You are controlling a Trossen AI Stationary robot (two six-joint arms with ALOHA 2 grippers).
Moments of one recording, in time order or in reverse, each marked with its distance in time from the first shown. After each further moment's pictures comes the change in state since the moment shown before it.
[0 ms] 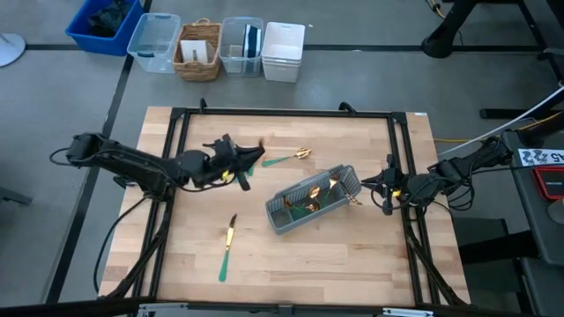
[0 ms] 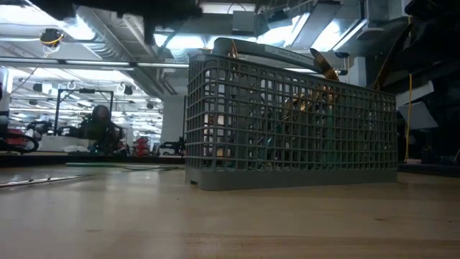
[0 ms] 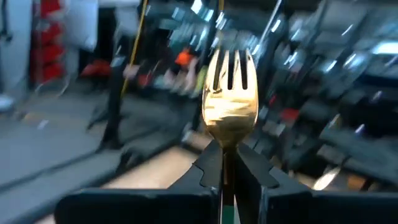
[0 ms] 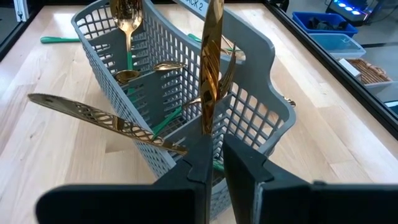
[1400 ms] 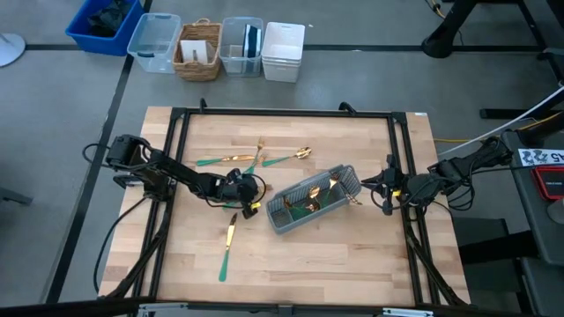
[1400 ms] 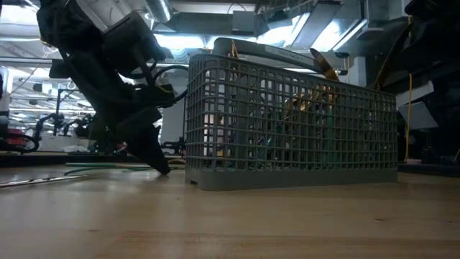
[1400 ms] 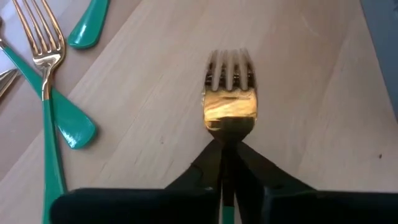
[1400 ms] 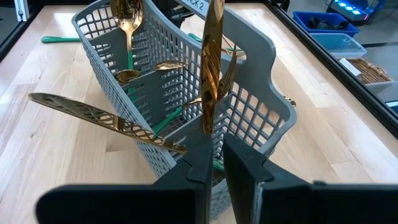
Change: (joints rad) left arm -0.017 0.468 0.000 -0.641 0.168 -0.323; right arm 0.000 0.000 0.000 0.000 -0.003 0.000
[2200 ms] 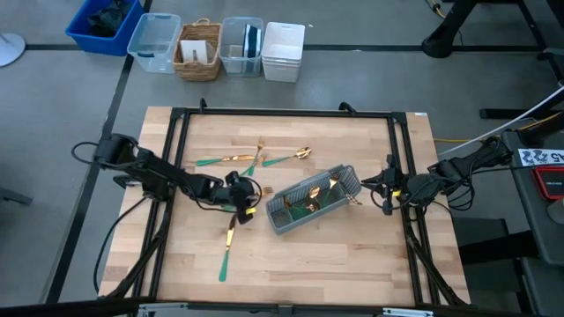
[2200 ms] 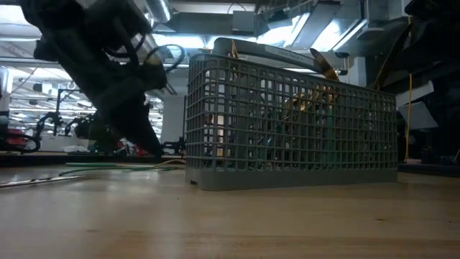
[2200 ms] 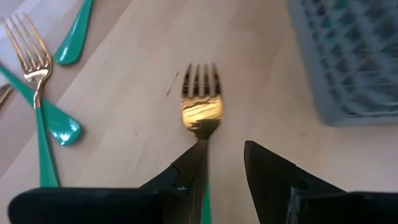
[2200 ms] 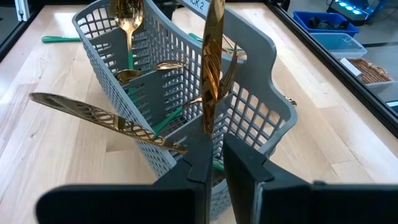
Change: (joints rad) left arm -0.076 -0.120 -0.005 -0.068 0.005 -0.002; right arm 0.000 0.000 0.000 0.000 -0.001 0.000
